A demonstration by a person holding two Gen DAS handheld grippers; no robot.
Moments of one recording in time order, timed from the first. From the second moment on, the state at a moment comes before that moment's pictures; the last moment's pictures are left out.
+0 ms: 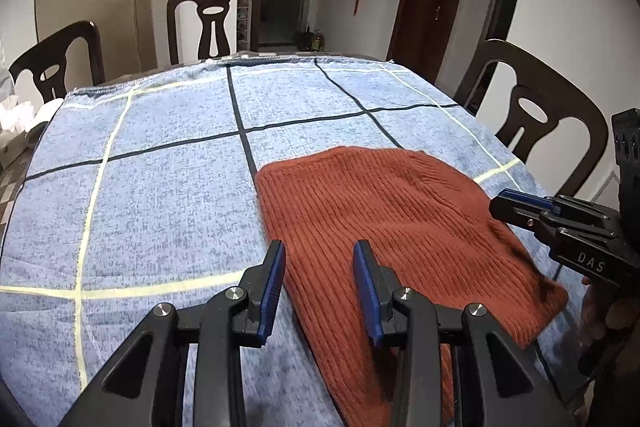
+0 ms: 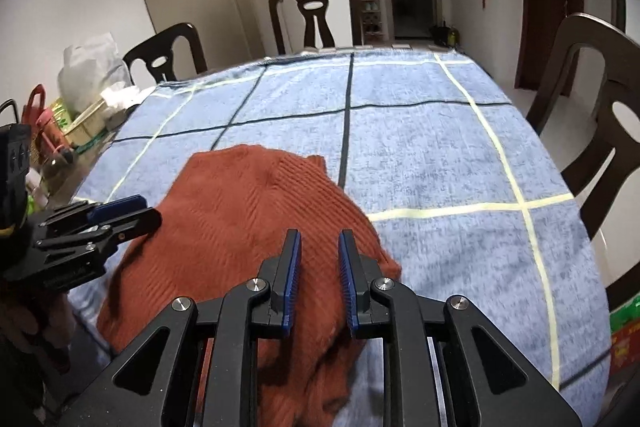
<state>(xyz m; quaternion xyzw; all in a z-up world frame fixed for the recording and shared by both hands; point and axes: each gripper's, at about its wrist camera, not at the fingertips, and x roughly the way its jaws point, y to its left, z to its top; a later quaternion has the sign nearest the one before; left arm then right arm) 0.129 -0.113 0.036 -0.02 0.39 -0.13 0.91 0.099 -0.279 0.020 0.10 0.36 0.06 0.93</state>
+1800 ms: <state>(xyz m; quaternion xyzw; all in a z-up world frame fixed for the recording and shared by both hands) 0.132 -0.113 0.014 -0.08 0.42 -0.16 0.89 0.087 -0.324 -0.012 0.31 0.38 0.17 0.86</state>
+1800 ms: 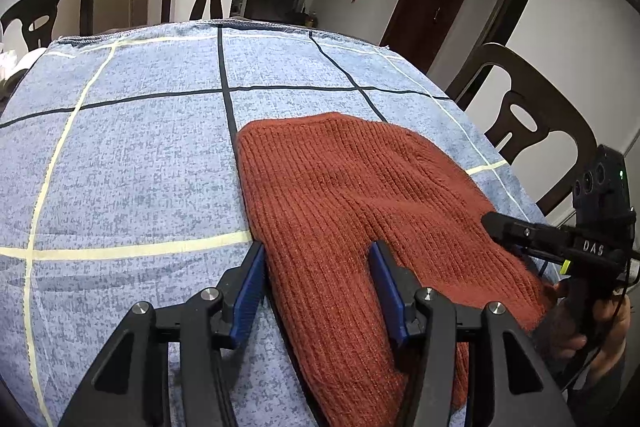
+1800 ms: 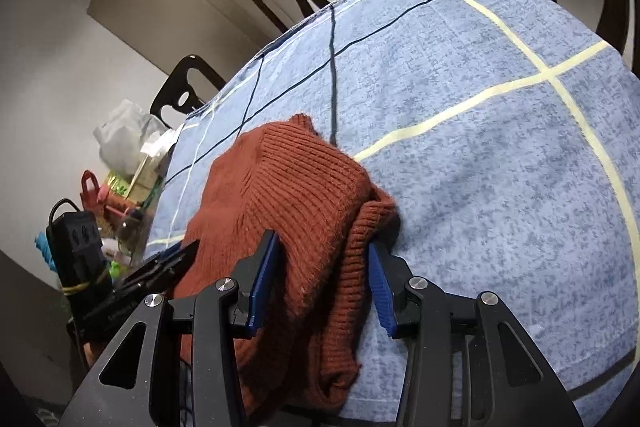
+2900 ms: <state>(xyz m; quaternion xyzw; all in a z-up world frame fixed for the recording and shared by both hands) 0.173 0.047 0.044 -0.09 0.39 -0.08 0.91 0.206 -0.175 0.017 0.24 0.40 0.27 0.84</state>
